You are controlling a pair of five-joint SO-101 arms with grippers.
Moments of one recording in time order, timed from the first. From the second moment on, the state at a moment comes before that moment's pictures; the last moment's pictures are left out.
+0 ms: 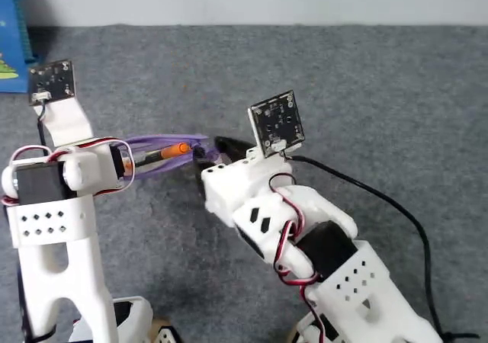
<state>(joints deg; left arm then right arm) -12.0 -32.5 15.7 92.5 13.1 -44.4 -49.4 35.9 46.7 -18.2</state>
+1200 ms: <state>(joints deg) -12.0 -32.6 18.5 89.8 13.1 -46.9 -44.6 33.1 42.3 -11.7</state>
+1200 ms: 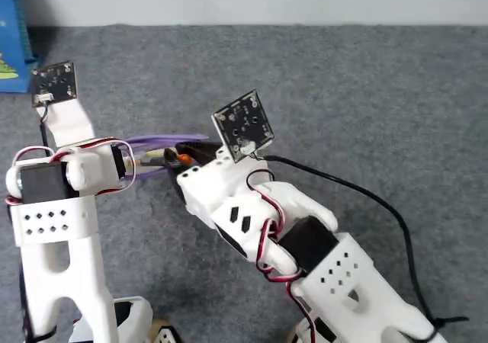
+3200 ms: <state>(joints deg) -12.0 -32.5 18.5 89.7 13.1 -46.8 -40.1 28.4 47.0 -14.5</state>
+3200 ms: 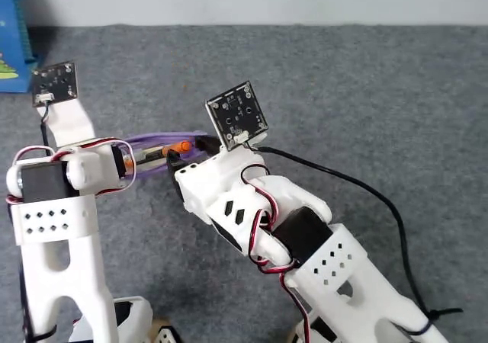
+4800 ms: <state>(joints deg) -12.0 -32.5 18.6 89.7 13.1 -44.9 -34.6 23.3 56.9 0.7</state>
